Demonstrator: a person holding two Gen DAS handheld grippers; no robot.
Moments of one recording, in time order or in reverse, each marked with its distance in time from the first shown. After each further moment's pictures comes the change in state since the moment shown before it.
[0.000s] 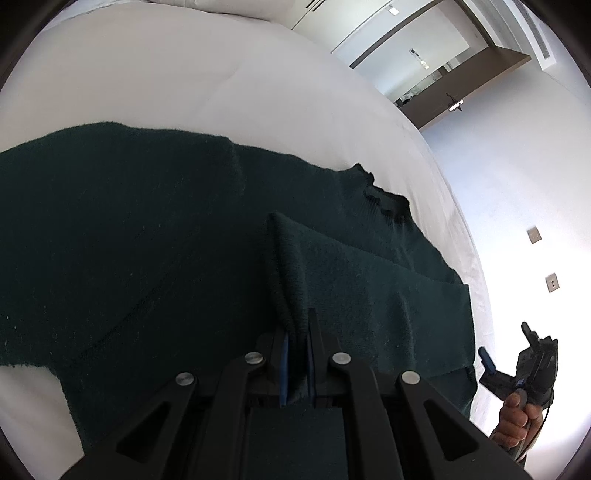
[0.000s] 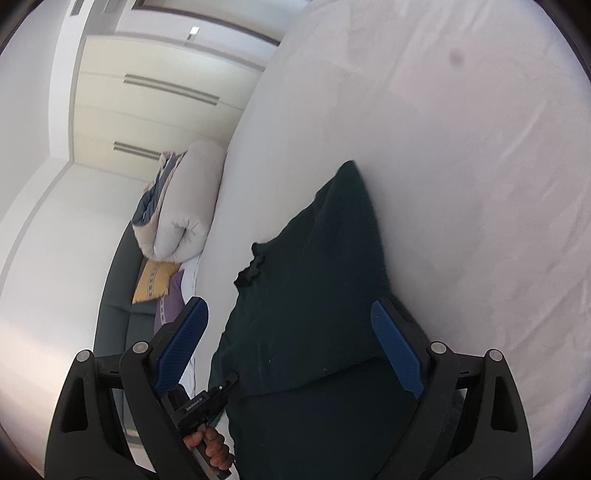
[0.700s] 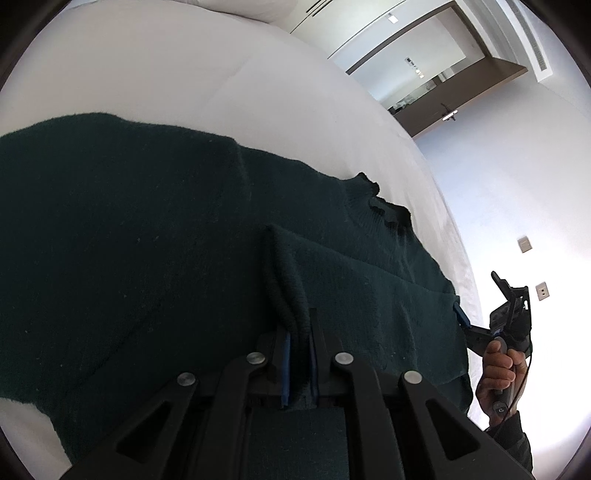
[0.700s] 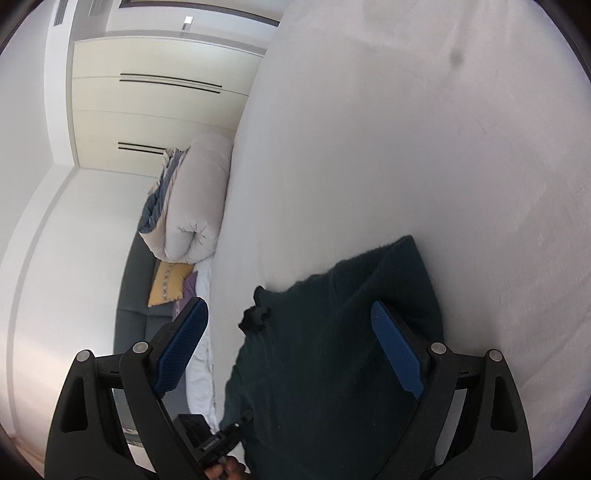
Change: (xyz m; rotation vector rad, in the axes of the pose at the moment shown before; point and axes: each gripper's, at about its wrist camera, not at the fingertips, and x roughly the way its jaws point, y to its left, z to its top) left arm -0.003 0.022 0.001 -0.023 -0.030 -0.070; right arm 0.103 -0.017 0.077 0.075 0.063 0.086
